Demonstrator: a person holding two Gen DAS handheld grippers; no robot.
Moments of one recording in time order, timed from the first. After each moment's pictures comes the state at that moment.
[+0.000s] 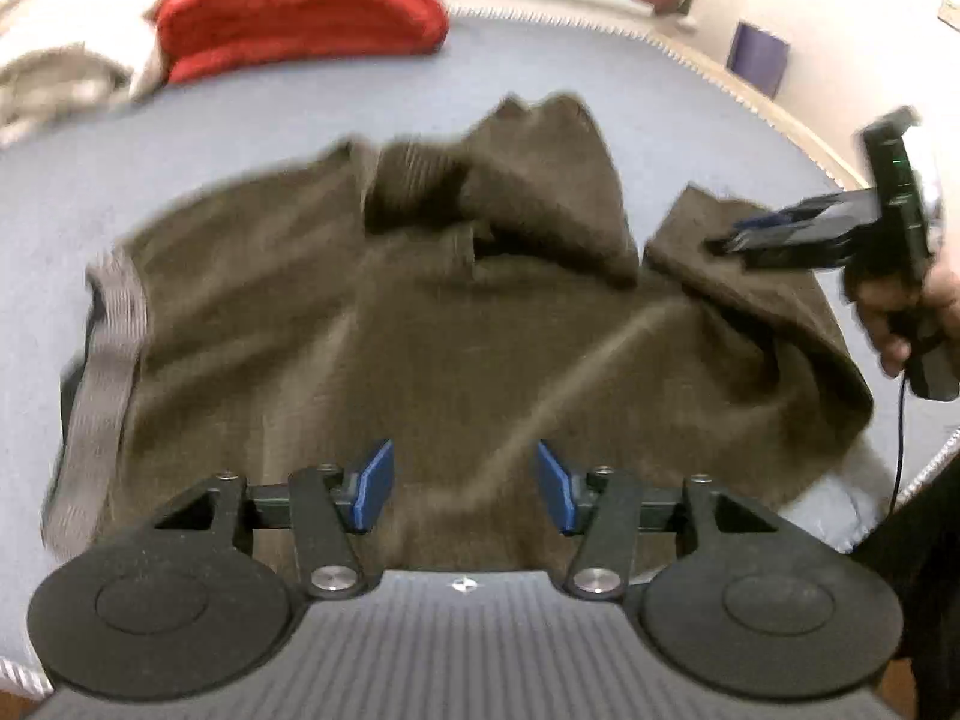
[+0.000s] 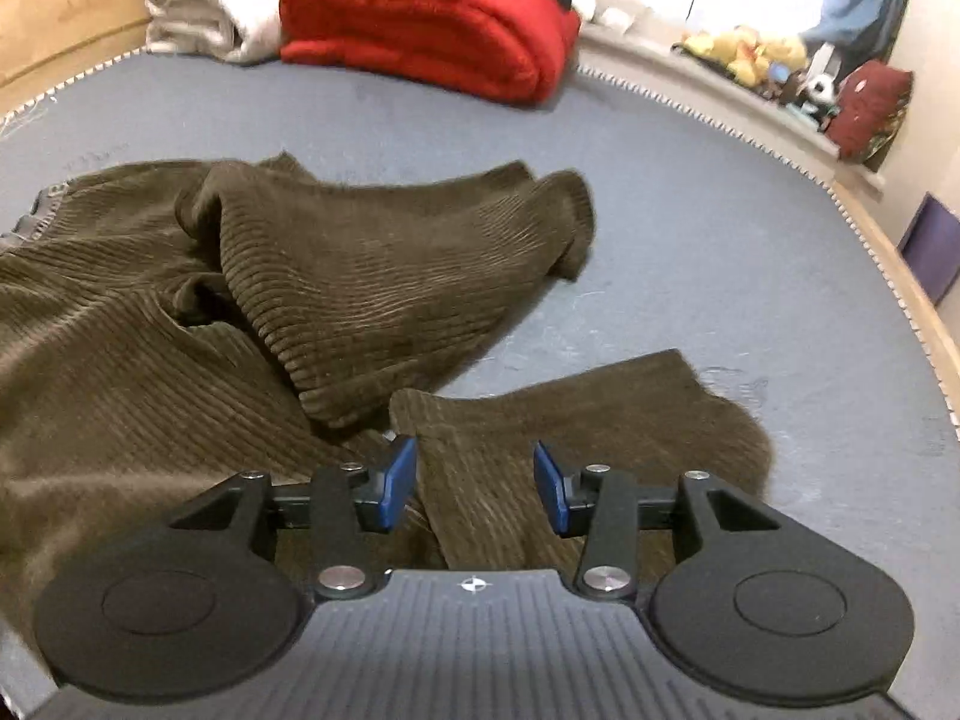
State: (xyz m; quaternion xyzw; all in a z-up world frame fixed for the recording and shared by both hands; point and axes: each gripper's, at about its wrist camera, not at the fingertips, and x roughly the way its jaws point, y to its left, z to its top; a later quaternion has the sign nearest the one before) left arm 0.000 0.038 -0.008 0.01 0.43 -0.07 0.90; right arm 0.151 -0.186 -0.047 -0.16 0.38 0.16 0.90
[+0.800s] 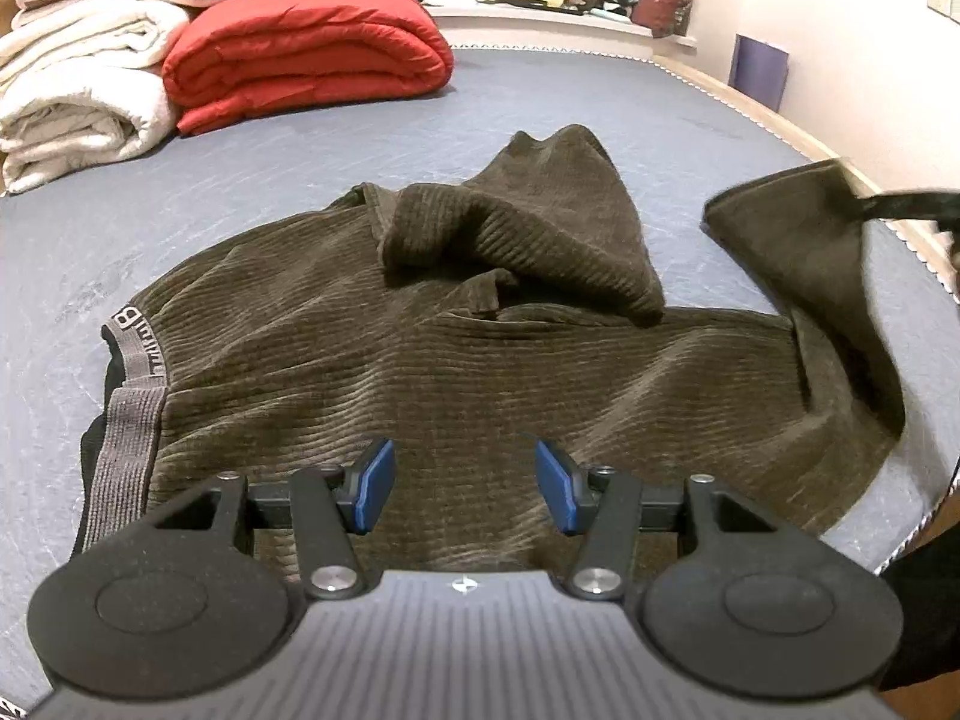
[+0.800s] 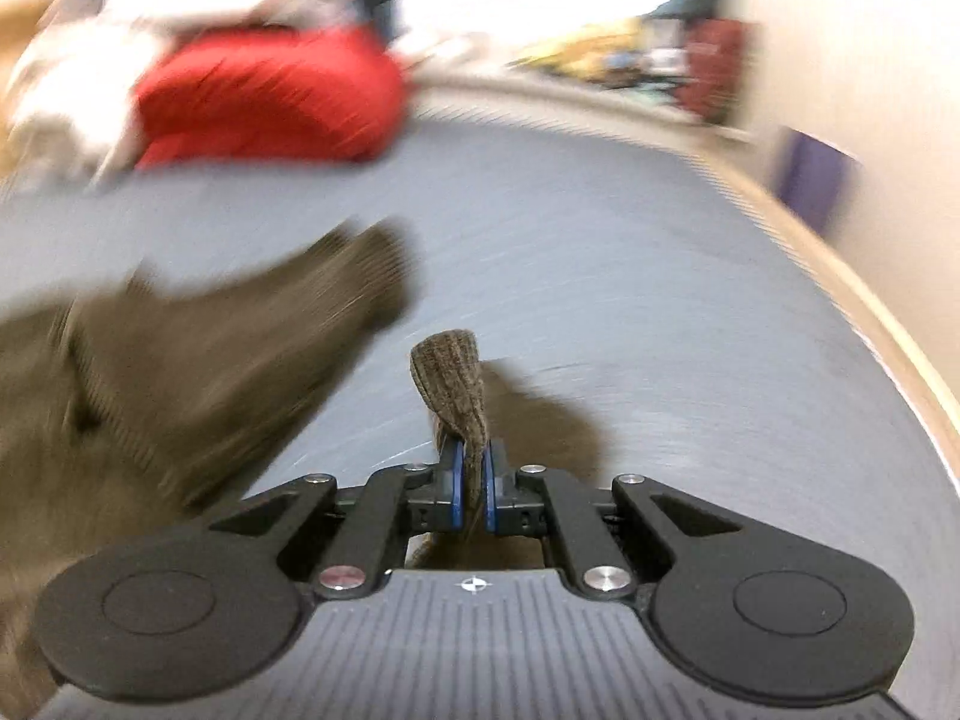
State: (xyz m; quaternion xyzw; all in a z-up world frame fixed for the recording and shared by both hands) left arm 0.005 0.045 -0.013 0.03 0.40 -0.05 0.91; right arm 0.126 -0.296 -0.008 -0.04 0.32 0.02 0.95
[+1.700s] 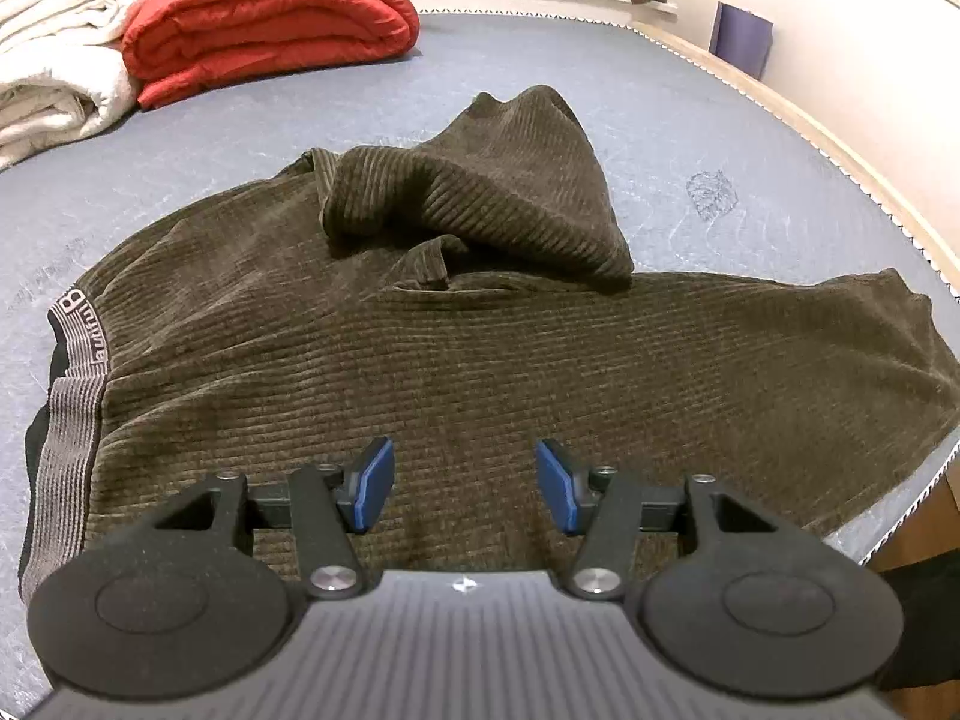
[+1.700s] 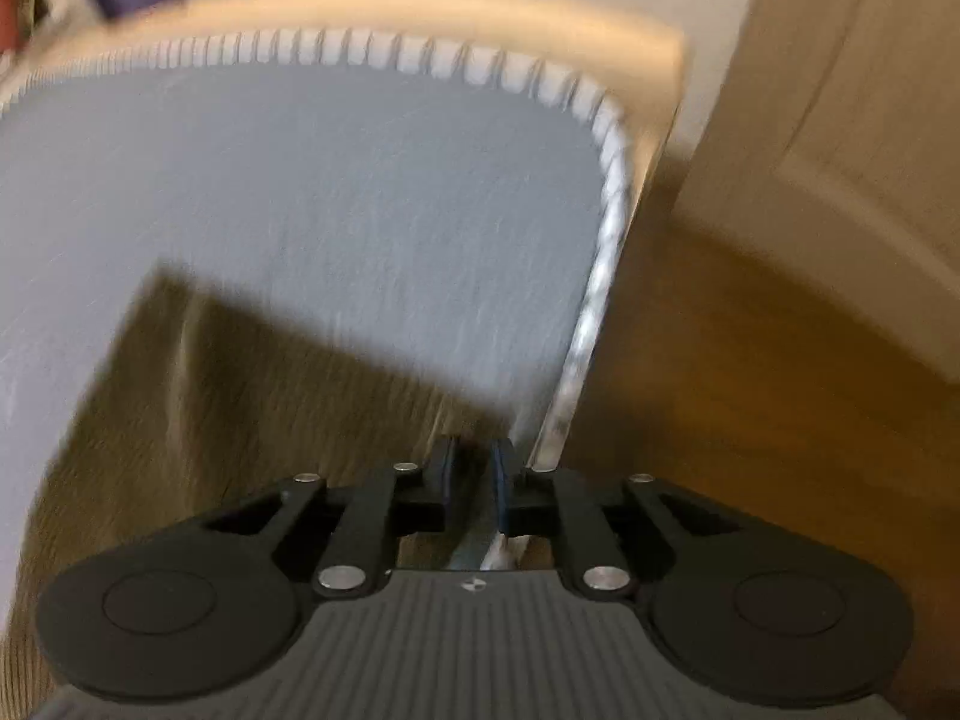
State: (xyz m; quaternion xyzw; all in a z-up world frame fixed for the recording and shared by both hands) left arm 0.025 0.024 -0.029 0.02 0.44 -0.08 0.90; right arm 0.008 -0.579 -0.066 0.27 0.41 -0.45 0.75
